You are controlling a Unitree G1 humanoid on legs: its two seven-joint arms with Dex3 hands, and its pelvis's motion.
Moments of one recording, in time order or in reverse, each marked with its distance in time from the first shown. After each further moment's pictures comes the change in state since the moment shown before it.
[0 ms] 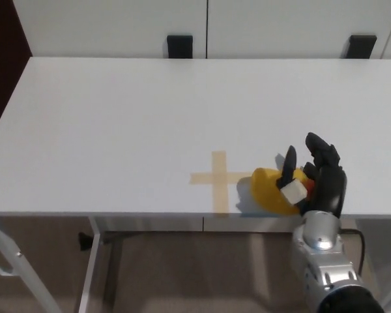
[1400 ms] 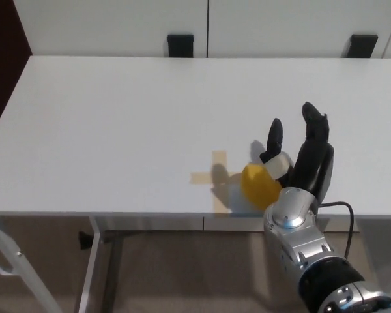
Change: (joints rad) left_arm -0.023 -0.060 -0.078 -0.042 0.029 -0.049 -0.051; right_arm -0.154 0.021 0.125 0.157 -0.077 -0.059 -0.255
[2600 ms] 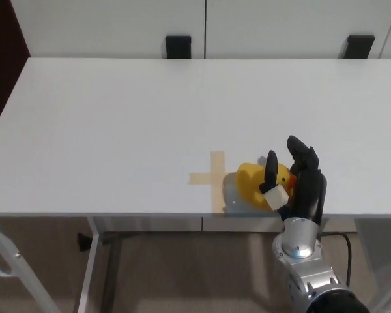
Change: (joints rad) left_arm 0.005 0.004 -0.014 -0.008 0.012 0.000 -0.008; right_arm 0.140 0.003 0.013 -0.066 0.075 -0.014 0.186
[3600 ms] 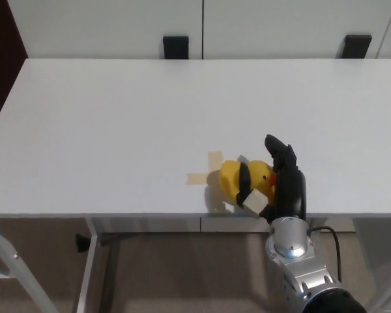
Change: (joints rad) left_arm -0.032 -0.002 -0.050 -0.001 0.025 0.000 0.008; right_arm 0.000 0.000 0.081 -0.017 0.041 0.030 0.146
